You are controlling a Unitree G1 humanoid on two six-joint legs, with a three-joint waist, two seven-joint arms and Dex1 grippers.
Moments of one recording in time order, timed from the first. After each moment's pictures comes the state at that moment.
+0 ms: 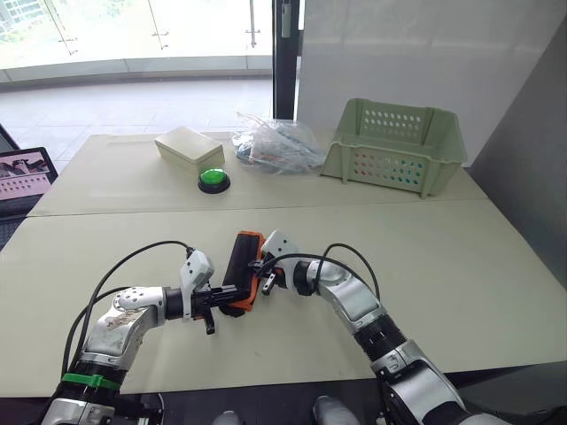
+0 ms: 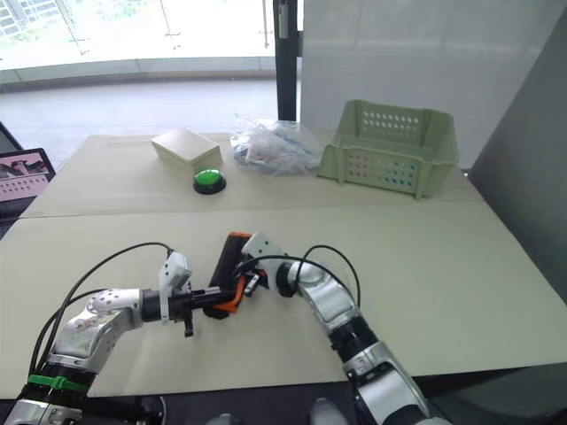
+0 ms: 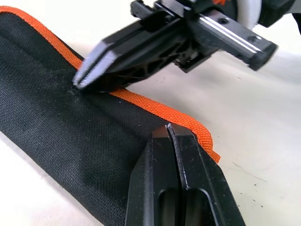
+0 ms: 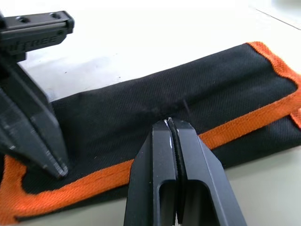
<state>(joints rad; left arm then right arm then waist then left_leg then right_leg) -0.25 0.62 -0.04 0.06 -0.42 0.38 -1.10 -0.70 -0.07 0.34 0.40 0.03 0.35 0.67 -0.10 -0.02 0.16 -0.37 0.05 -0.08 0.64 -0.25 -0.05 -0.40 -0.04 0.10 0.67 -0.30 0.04</state>
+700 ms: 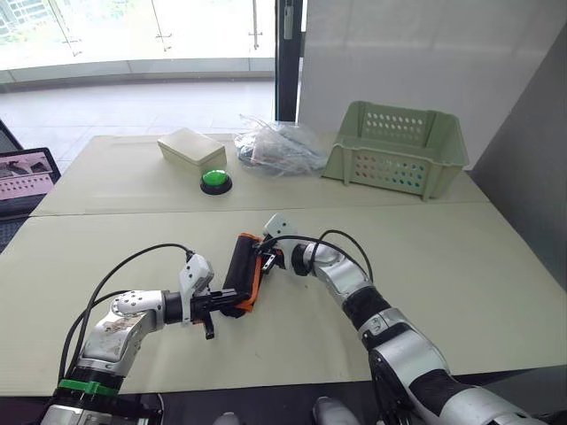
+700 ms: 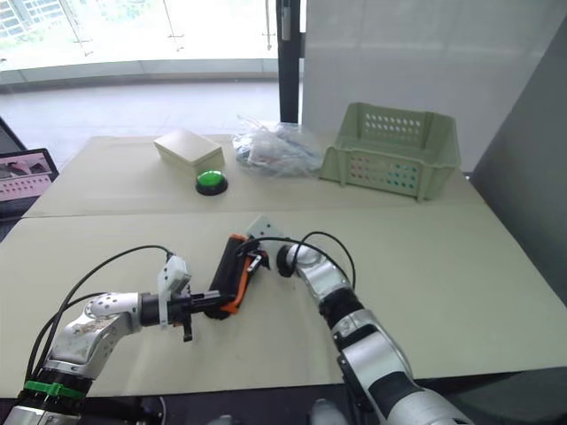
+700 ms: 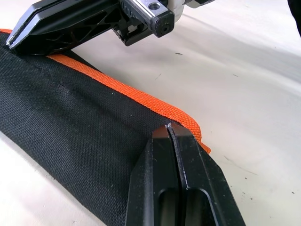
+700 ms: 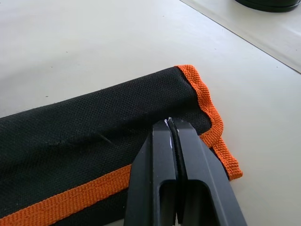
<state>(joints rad) -0.22 0.62 -0.04 0.03 -0.42 0.38 -1.09 -0.89 -0.02 0.27 0.78 -0.02 0.13 0.65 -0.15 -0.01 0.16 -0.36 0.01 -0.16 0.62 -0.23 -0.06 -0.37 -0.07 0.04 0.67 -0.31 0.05</state>
